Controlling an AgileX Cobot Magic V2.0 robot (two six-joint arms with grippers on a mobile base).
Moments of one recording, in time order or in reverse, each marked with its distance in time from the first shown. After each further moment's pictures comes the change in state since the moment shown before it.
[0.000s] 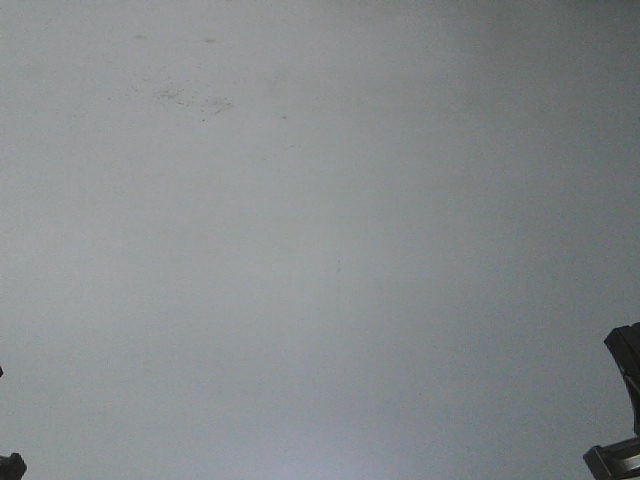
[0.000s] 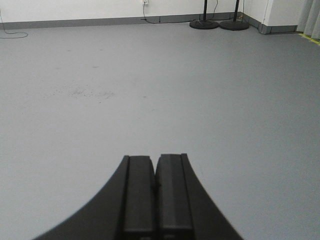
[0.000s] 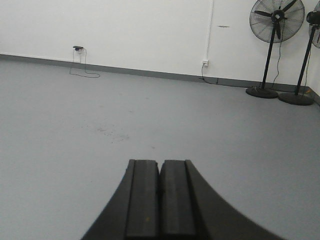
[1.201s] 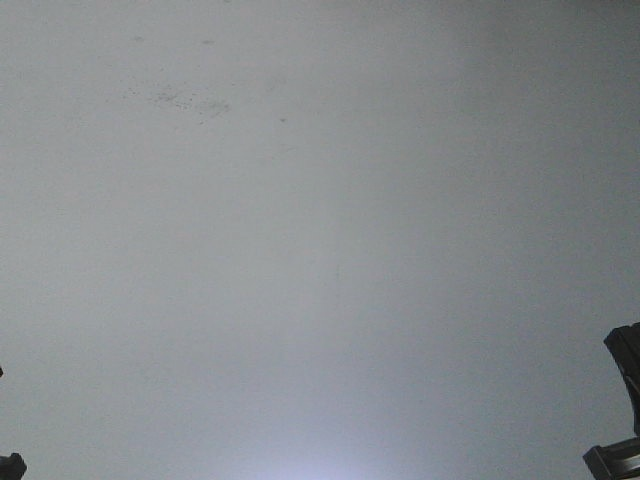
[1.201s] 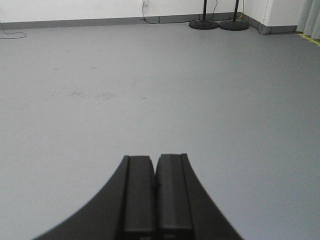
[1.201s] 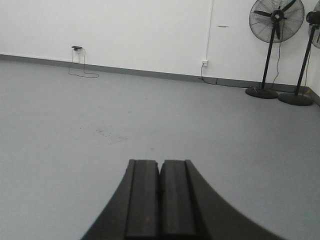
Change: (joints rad) left arm 0.000 0.000 0.000 0.000 0.000 0.000; right arm 0.000 0.000 0.000 0.000 0.000 0.000
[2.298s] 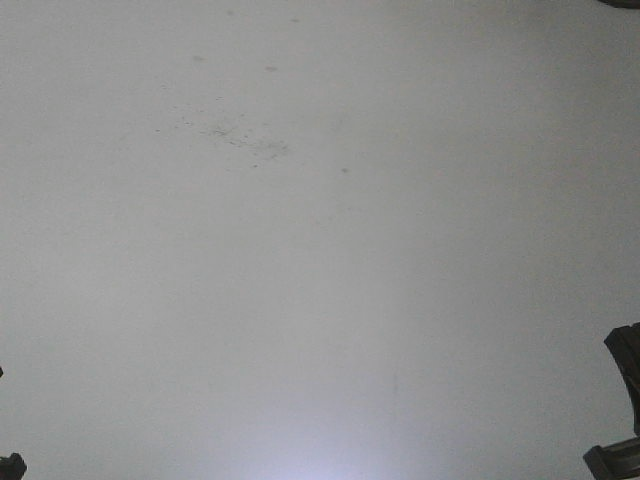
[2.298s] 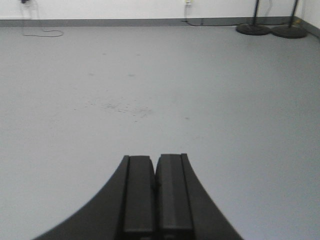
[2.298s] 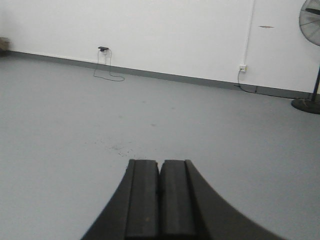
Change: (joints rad) left arm 0.000 0.000 0.000 0.000 0.000 0.000; right arm 0.000 0.000 0.000 0.000 0.000 0.000
